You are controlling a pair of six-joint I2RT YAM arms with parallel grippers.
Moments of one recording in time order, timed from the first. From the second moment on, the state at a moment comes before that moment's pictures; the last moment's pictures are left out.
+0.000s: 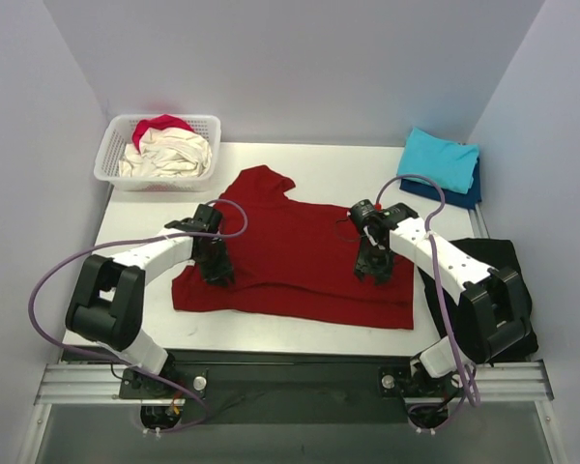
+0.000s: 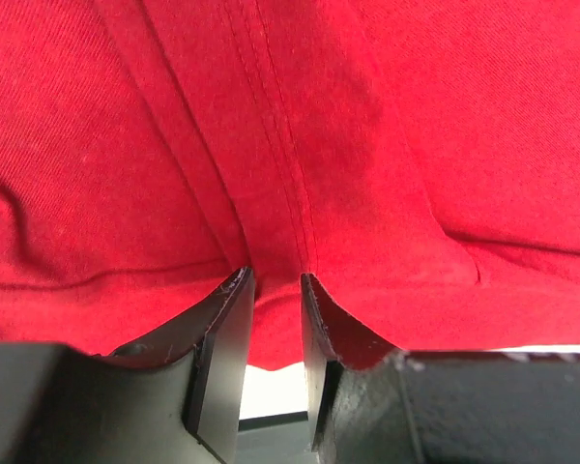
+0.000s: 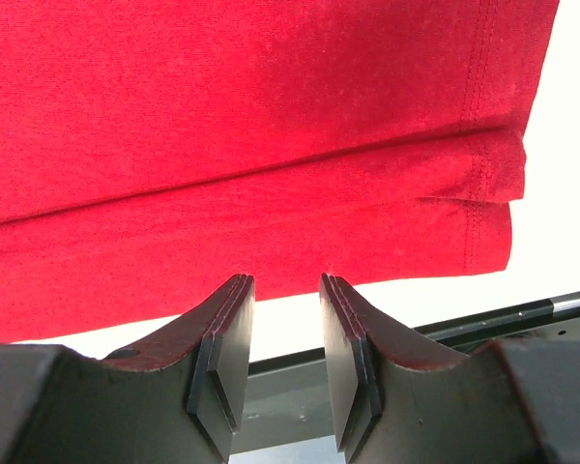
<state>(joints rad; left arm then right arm) -0.35 1.58 0.93 -0.65 0.13 -0.67 0.49 1.51 1.10 -1.06 0.19 0.76</state>
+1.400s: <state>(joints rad) -0.50 2.02 1.53 -0.73 0.01 -0.43 0.49 1.51 1.09 -1.06 0.21 0.79</state>
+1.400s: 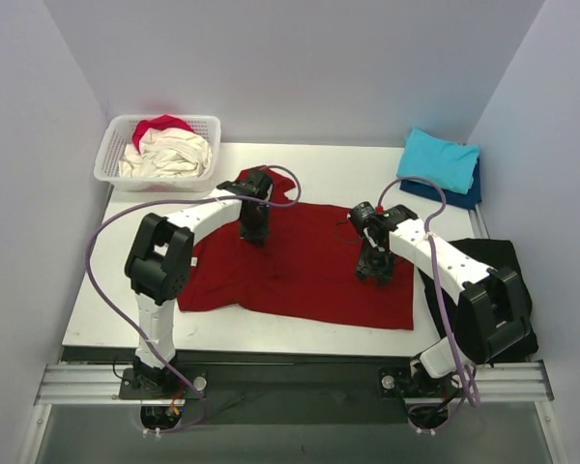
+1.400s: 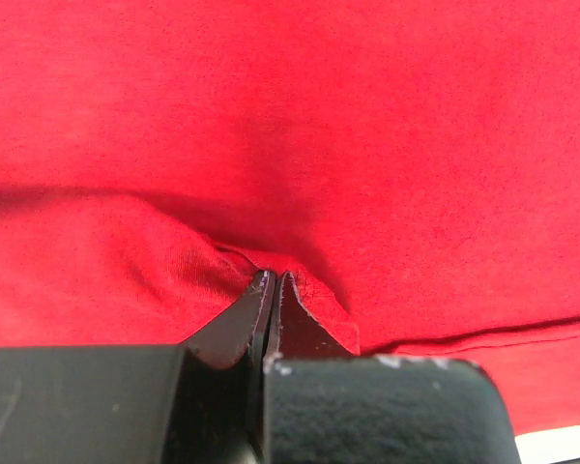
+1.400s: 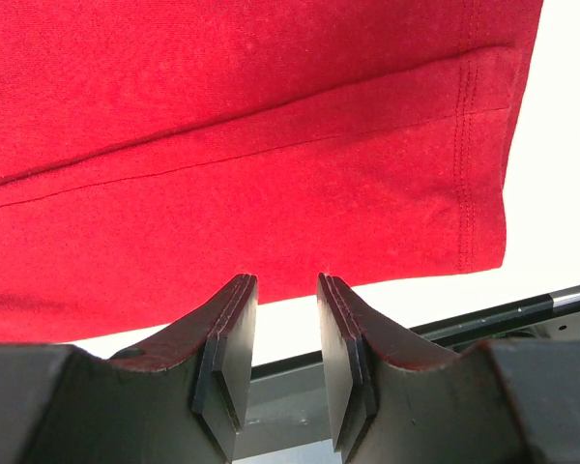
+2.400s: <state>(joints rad) -0.44 1.53 0.92 -0.79 -0.15 -0.52 0.51 1.53 0.91 -0.96 0.14 0.75</state>
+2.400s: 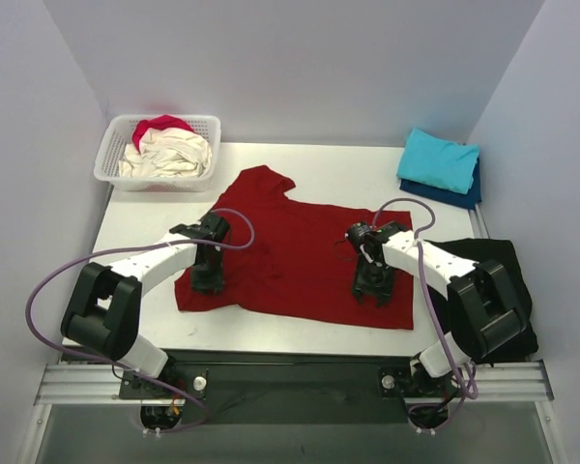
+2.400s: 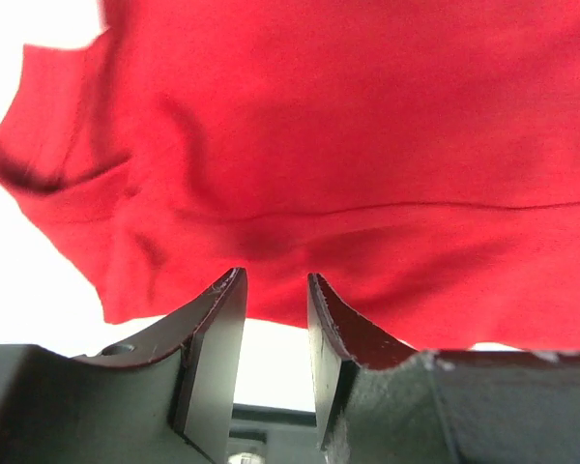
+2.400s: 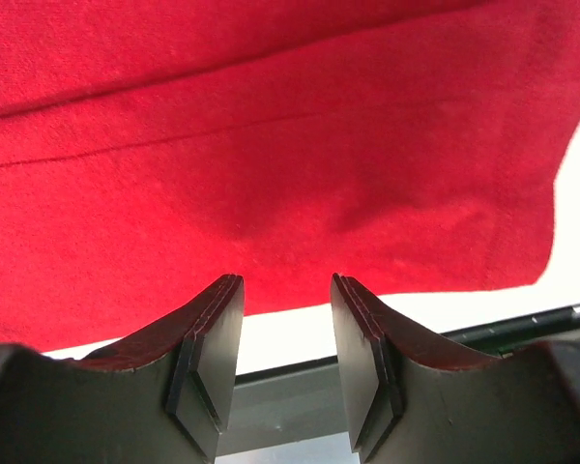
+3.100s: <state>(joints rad) -0.16 1.63 0.93 -0.86 -0.10 -0.55 0.50 1.69 0.93 -0.87 0.00 0.67</state>
